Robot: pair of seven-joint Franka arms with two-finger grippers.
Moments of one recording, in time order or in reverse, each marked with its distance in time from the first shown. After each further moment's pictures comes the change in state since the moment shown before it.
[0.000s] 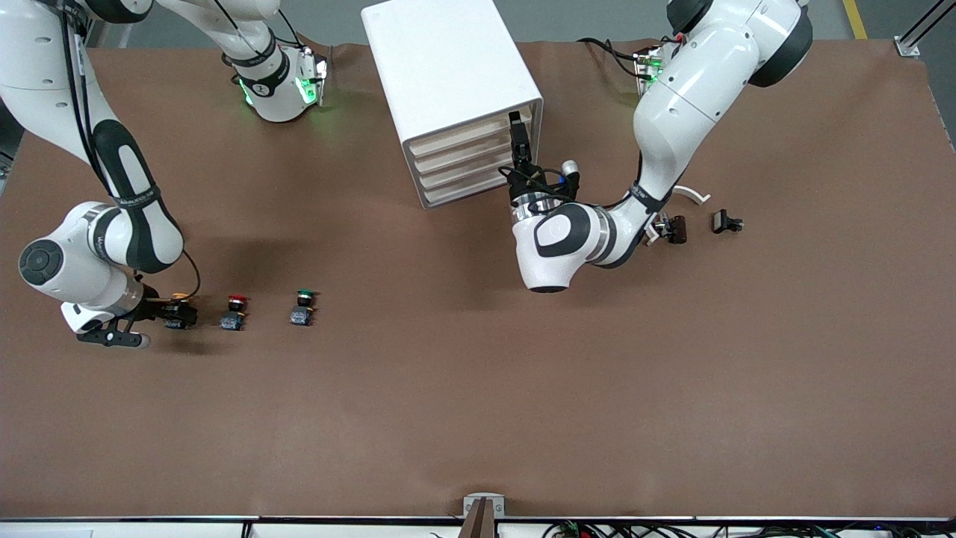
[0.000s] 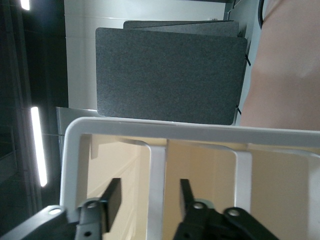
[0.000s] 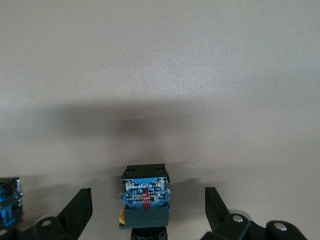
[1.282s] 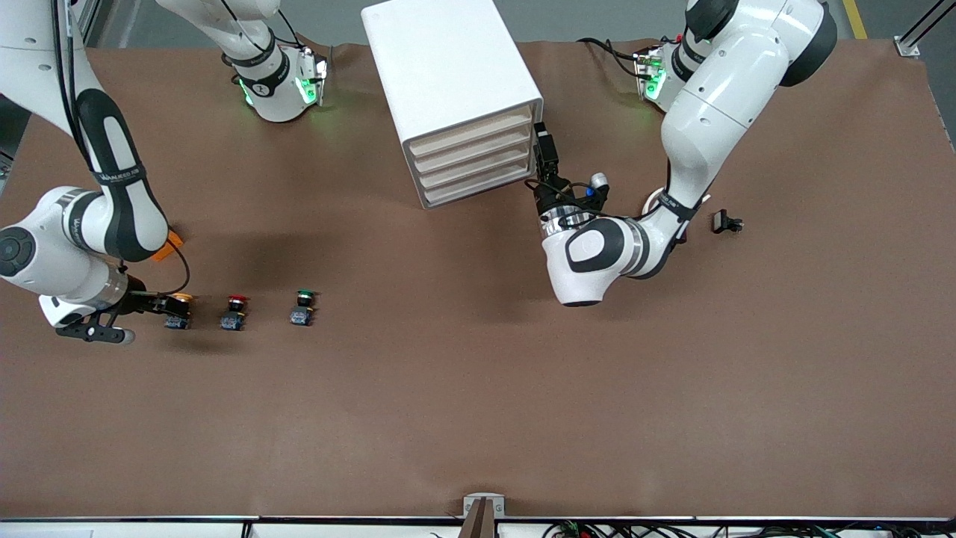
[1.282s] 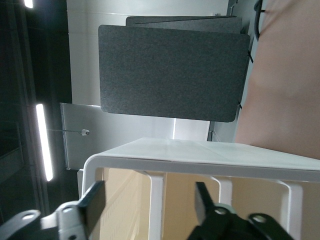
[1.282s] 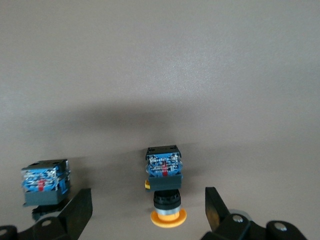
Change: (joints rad) left arm 0.092 -0.019 0.000 -0.036 0.039 -0.041 0.022; right arm 0.020 -0.096 0.002 0.000 -0.005 -0.114 0.065
